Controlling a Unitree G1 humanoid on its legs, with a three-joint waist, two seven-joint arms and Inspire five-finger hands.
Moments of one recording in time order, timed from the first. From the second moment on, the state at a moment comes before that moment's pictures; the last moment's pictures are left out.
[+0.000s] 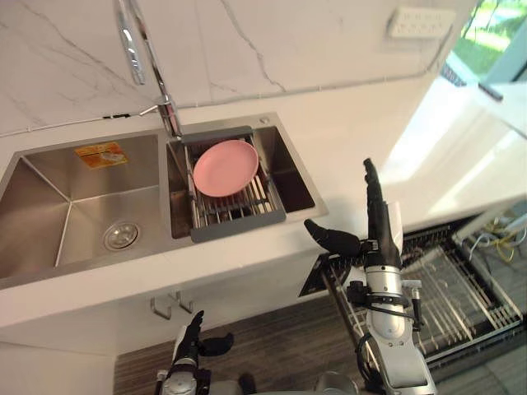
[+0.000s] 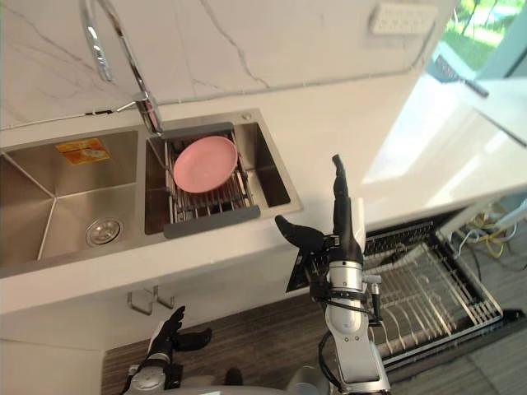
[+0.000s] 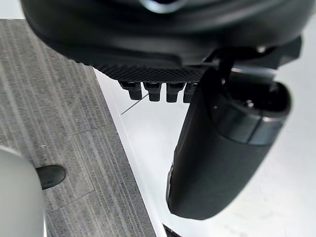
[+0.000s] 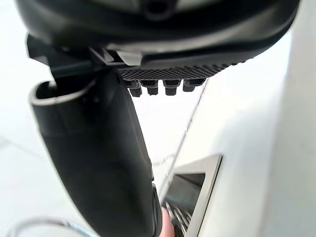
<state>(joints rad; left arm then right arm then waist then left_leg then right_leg) 0.09 0.15 -0.12 0.94 -0.02 -0.20 0.17 0.16 -0.10 0.07 -0.18 -0.32 -0.18 -0.25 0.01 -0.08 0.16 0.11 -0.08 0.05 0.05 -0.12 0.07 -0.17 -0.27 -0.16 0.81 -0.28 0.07</state>
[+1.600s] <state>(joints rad) 0.08 0.10 0.00 1.02 -0.02 -0.17 0.13 0.09 -0.15 0.14 -0.02 -0.30 -0.17 -0.14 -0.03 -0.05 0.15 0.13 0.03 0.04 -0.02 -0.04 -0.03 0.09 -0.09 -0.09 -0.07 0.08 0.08</state>
